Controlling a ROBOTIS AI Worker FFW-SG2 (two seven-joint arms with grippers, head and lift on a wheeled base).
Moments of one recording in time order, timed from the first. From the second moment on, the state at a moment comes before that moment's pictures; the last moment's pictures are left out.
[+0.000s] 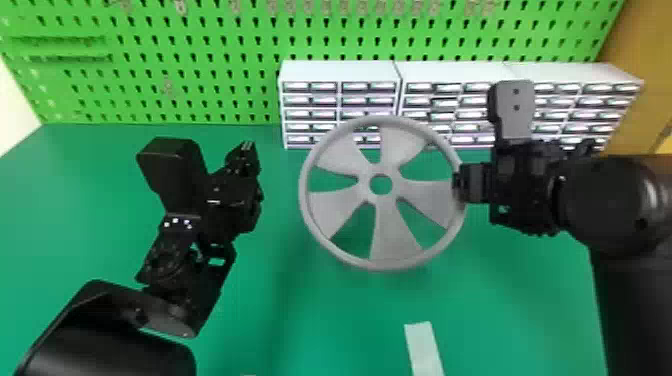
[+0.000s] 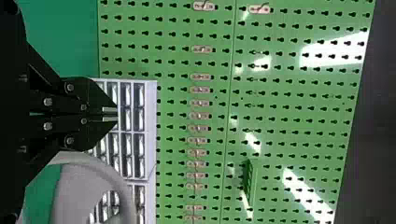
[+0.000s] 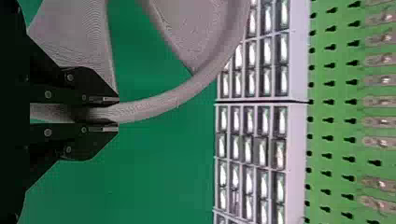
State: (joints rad) left arm 0.08 0.13 -0.19 -2.09 0.15 0.31 0.10; right arm -0.40 -0.08 0.05 -1.97 -0.42 1.43 -0.38
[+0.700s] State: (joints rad) left arm 0.08 0.13 -0.20 -2.08 0.15 0.31 0.10; right arm -0.43 -0.08 0.05 -1.89 -0.46 1.51 -0.38
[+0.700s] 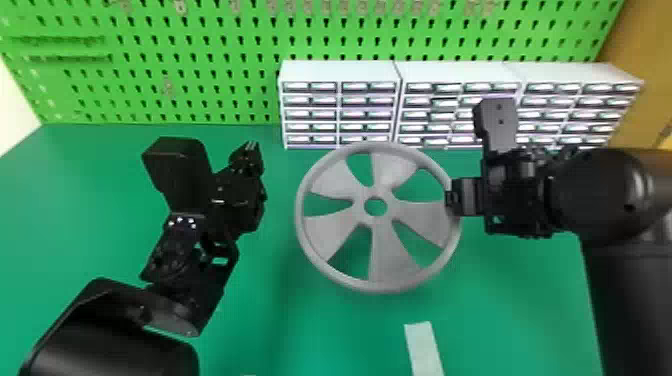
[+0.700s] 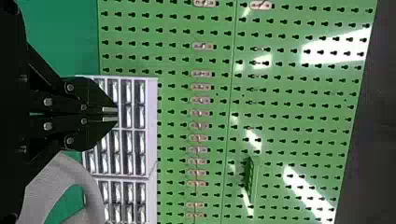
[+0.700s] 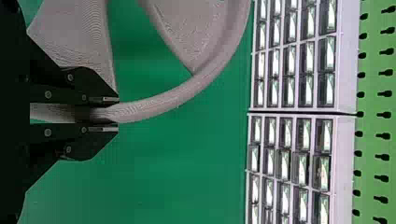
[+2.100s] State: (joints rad) left arm 0.07 0.13 -0.21 -2.06 0.16 0.31 0.10; right arm -0.43 -0.09 0.14 -1.53 -0.49 1.38 -0.38
